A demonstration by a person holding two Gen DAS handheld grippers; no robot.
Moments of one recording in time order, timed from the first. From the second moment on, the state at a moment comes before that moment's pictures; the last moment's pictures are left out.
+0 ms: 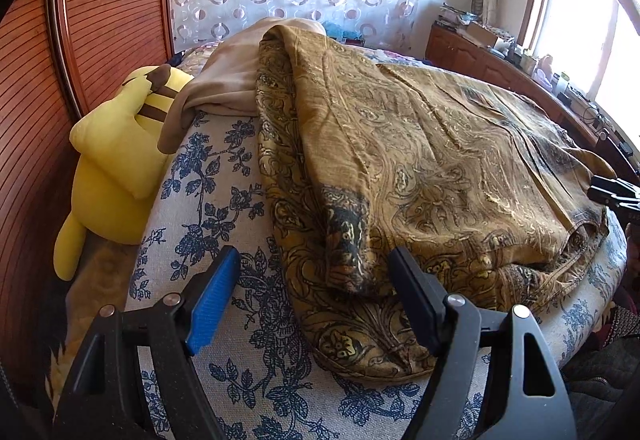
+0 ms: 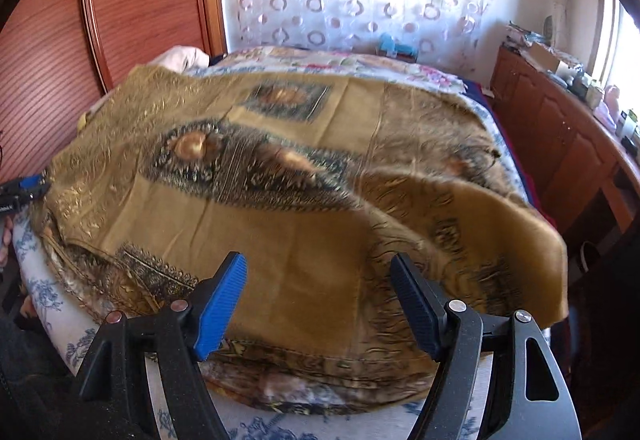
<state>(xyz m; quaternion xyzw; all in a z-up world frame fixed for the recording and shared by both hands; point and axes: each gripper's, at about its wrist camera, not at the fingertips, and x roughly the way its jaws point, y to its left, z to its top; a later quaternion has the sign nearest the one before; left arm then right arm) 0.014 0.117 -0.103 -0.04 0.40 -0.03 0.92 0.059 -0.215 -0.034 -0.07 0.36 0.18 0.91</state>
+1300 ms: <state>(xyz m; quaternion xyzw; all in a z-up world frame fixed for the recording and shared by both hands) 0.037 0.121 -0.085 -0.13 0.38 -0.10 0.91 0.066 -0.207 -0.048 -0.07 0.38 0.12 0.91</state>
